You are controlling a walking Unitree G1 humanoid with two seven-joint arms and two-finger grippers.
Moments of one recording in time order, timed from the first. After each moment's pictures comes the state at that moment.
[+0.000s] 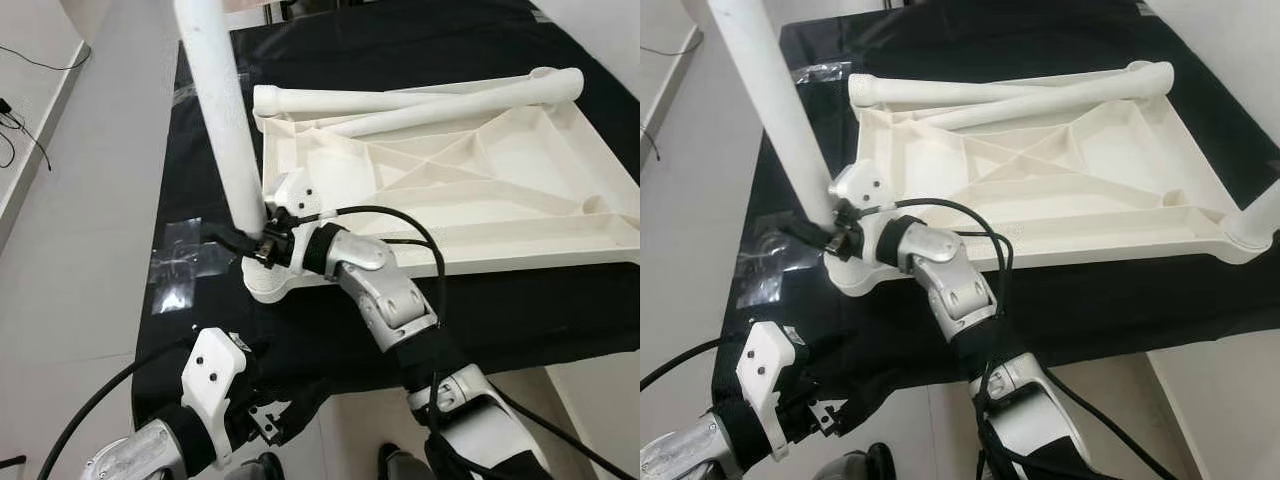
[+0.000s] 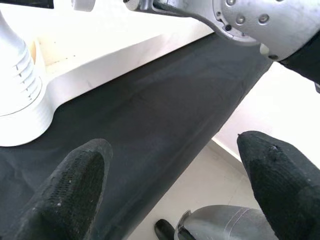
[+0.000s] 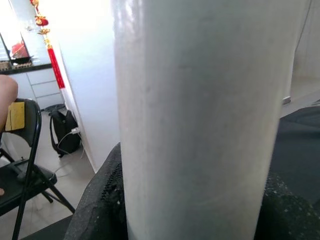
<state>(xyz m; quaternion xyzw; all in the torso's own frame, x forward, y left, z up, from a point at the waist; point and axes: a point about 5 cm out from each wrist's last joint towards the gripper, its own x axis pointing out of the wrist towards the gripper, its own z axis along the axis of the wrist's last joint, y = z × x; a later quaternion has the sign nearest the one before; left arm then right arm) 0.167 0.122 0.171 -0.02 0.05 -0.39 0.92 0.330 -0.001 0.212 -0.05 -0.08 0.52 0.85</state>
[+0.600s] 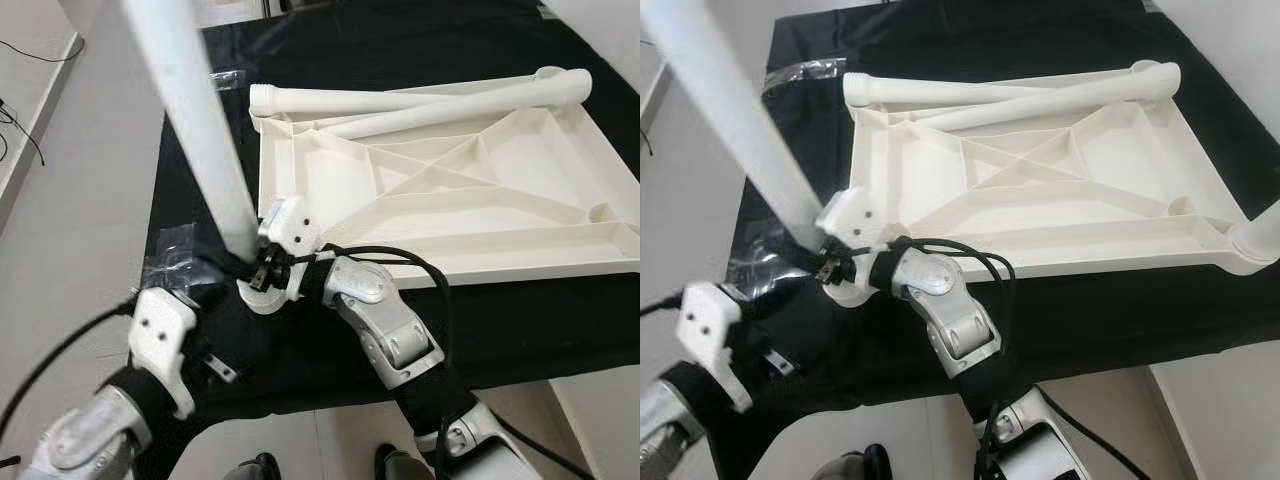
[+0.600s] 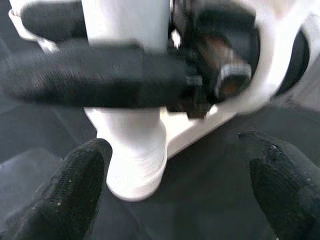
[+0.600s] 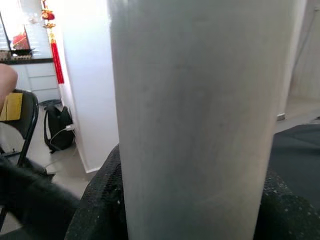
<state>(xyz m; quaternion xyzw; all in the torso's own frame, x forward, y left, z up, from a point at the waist) 0.189 0.162 0.206 0.01 -0.04 -0.29 0.96 0.303 0.009 0.210 -0.09 -0.13 0.55 0.82</state>
